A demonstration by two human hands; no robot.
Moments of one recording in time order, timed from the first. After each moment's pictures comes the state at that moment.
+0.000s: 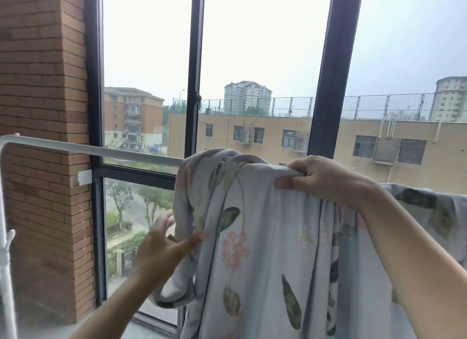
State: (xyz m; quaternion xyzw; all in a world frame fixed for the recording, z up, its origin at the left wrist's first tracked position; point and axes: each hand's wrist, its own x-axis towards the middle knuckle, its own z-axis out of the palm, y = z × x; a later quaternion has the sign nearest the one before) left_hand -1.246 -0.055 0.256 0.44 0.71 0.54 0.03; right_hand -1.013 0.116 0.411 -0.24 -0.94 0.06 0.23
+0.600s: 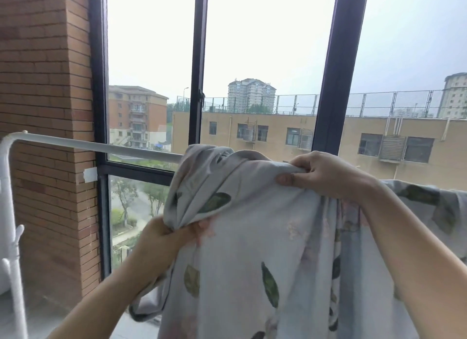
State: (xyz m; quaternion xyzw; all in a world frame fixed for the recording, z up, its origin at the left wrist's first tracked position) left_hand -1.214 -0.083 0.291 0.41 0.57 0.68 0.19; right_hand -1.014 0.118 0.411 -0.24 -0.94 0.06 0.25
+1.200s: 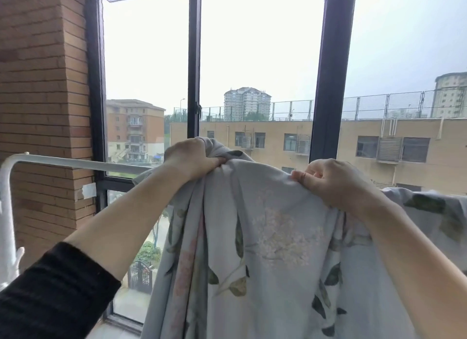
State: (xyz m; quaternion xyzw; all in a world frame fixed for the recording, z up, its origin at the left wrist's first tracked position) left_hand -1.266 0.013 0.425 0.51 0.79 0.26 -0.21; right_hand -1.002 0.112 0.403 -0.35 -0.87 -0.03 0.35
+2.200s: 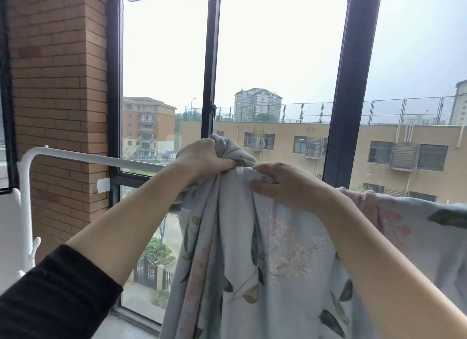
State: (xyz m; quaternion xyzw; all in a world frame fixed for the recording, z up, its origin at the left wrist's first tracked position) left_hand -1.280 -0.002 0.429 0.54 0.77 0.30 -0.16; right_hand -1.096 0.078 0.408 -0.21 -0.94 0.01 0.26
